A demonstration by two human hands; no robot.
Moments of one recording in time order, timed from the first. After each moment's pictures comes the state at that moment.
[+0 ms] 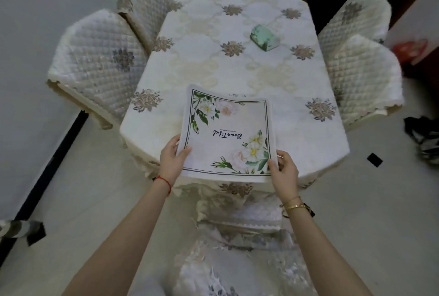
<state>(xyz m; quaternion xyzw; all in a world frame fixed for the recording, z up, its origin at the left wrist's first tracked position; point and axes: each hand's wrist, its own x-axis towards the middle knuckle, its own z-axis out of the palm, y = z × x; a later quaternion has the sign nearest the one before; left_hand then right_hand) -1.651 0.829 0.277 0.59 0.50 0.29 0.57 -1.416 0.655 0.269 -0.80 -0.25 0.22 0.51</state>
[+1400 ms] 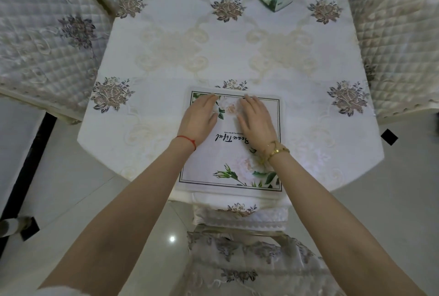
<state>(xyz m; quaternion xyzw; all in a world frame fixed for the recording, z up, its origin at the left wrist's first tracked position) -1.483 0.966 0.188 0.90 0.35 0.12 0.24 -1.323 0.852 0.183 -0.80 -0.56 0.13 0.19</state>
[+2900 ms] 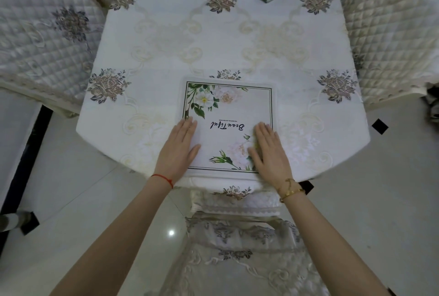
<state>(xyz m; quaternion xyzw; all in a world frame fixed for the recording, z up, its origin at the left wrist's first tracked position) -1.577 0.886 0.180 0.92 0.35 0.03 0.16 -1.353 0.723 0.178 -0.82 -0.54 0.15 0.14</state>
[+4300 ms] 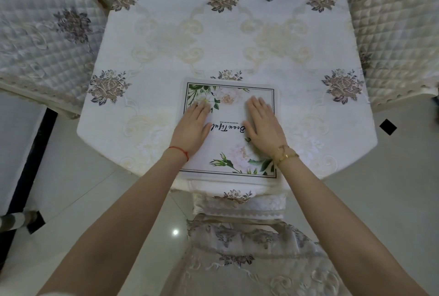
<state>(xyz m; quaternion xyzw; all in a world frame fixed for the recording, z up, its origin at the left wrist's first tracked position) -1.516 0.925 0.177 0.92 0.34 0.02 0.18 -1.317 0.799 0.189 -0.79 -0.58 0.16 0.11</state>
